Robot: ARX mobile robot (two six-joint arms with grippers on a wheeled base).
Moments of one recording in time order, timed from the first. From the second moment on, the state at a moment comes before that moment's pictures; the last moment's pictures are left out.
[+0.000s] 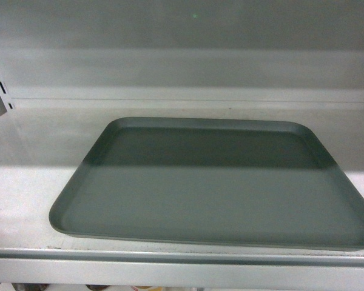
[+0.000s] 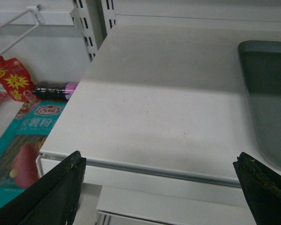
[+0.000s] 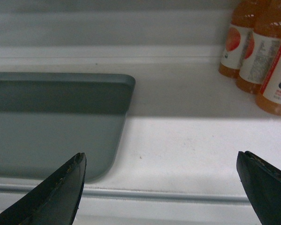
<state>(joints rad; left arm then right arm) -0.13 0.51 0.20 -0.07 -0.28 -0.05 0.01 0.34 0.06 0.09 -0.05 0.04</state>
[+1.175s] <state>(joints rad) -0.21 1.70 0.58 0.68 -0.02 -0.06 0.18 1.62 0.49 0.69 0.08 0.11</state>
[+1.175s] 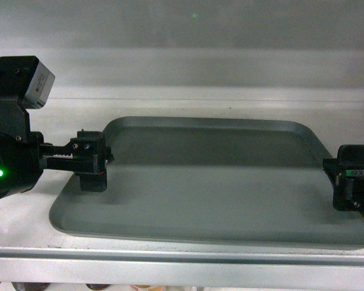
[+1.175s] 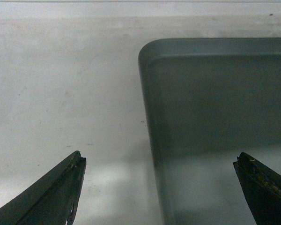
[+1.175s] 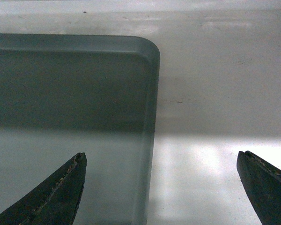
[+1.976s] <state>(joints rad) -0.21 1.83 0.61 0.75 -0.02 -0.05 0.20 1.82 0.62 0.67 0.12 0.16</state>
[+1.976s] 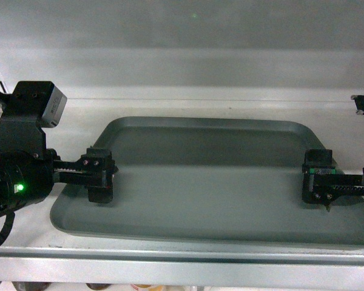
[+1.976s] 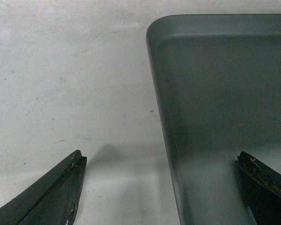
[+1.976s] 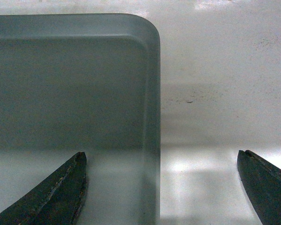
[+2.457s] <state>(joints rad) -0.25 1.86 0.62 0.79 -0.04 -0.05 0.23 1.84 0.61 0.73 0.13 0.18</state>
